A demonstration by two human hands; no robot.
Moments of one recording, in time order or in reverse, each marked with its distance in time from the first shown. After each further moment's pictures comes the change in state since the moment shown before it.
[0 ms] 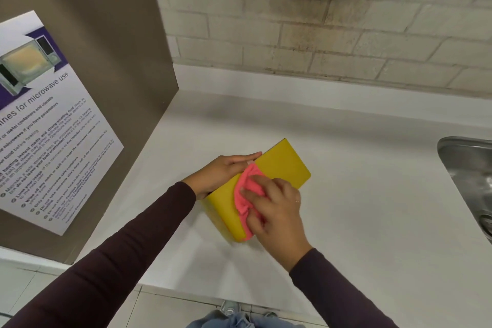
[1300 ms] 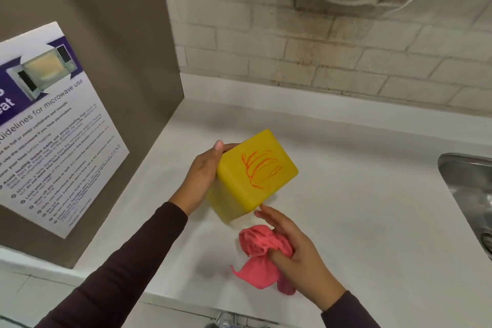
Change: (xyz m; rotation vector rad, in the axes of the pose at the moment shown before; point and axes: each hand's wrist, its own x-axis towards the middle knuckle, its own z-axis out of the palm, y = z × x) left_hand -0.037 0.018 -0.009 -0.042 0.408 0.246; right_hand -0.031 -0.011 -0.044 0.865 -0.363 0.498
